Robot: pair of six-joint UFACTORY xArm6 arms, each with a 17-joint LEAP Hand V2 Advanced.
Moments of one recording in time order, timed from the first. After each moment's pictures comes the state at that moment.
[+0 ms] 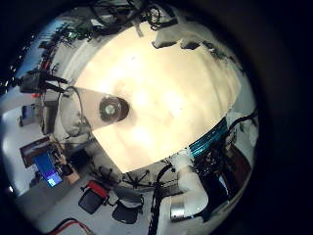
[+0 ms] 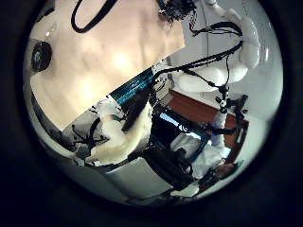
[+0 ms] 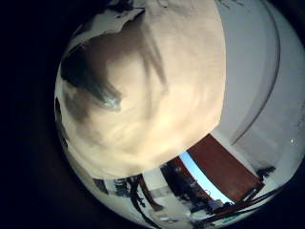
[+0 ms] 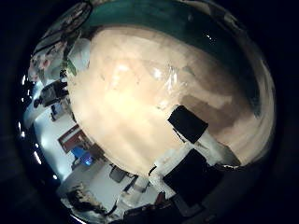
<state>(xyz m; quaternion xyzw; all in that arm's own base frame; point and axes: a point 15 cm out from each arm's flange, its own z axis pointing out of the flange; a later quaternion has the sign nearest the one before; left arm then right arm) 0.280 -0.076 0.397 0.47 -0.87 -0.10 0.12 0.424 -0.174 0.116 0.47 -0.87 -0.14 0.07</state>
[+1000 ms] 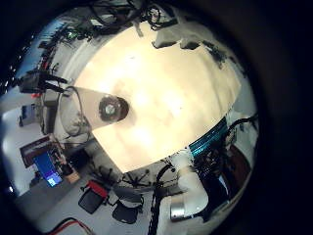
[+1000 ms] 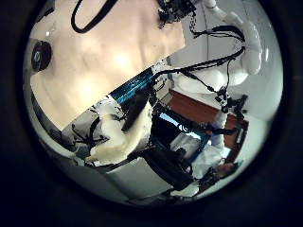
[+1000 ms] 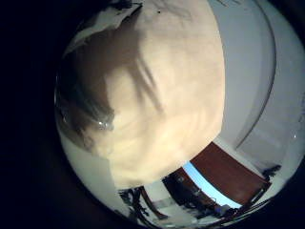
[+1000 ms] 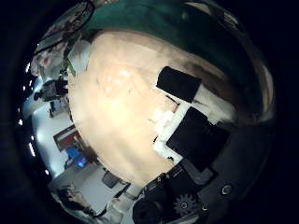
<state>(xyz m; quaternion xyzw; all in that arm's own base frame) 0.279 -0.076 0.396 0.47 -0.87 -0.10 0.12 0.414 -0.177 0.118 0.49 -0.86 -0.12 0.09</state>
